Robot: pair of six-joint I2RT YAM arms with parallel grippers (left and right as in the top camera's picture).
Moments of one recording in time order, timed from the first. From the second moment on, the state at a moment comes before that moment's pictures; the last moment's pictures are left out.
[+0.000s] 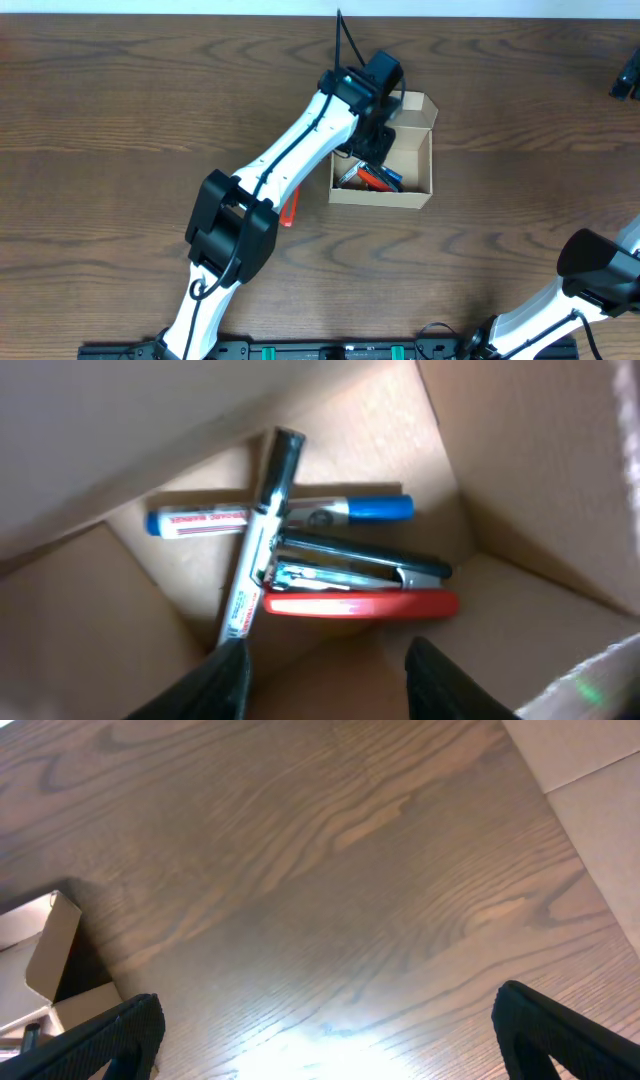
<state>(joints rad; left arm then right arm) -0.66 2.24 2.08 -1.19 0.21 -0.14 -0.50 1.94 2.47 -1.63 0.04 0.04</state>
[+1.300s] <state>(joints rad) -0.38 2.00 1.88 -1.45 -0.02 -0.28 -0.50 1.94 2.47 -1.63 0.04 0.04</state>
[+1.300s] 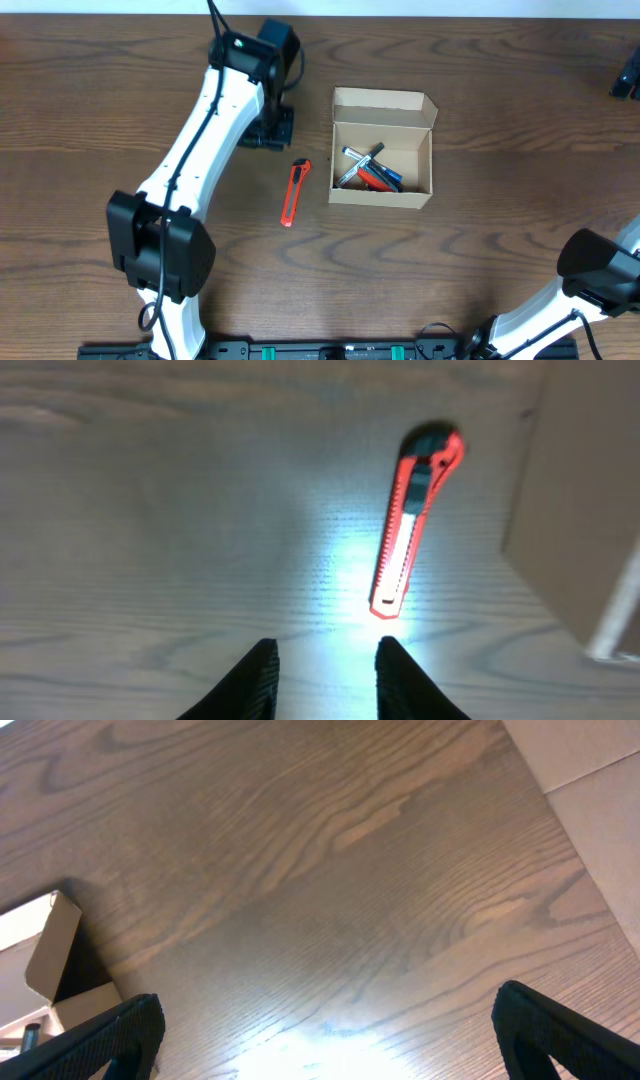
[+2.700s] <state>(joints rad) -0.43 1.77 1.13 -0.80 0.30 -0.26 -0.50 1.94 2.47 -1.63 0.04 0.04</state>
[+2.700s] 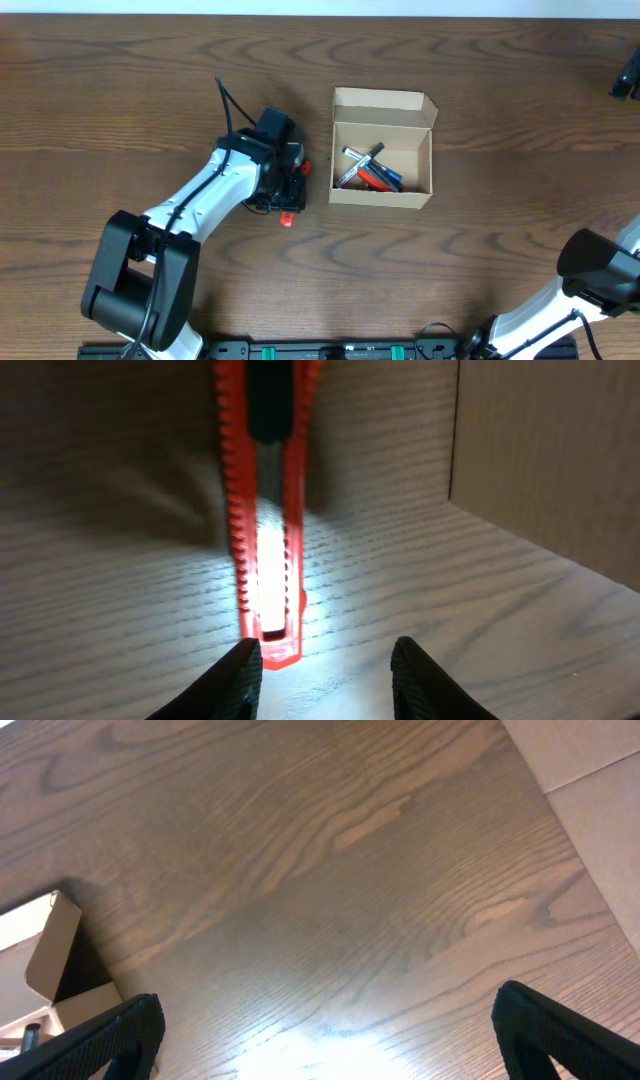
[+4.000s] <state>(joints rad) -0.50 1.87 1.12 -0.71 0.13 -0.30 -0.50 1.94 2.47 -1.63 0.04 0.04</state>
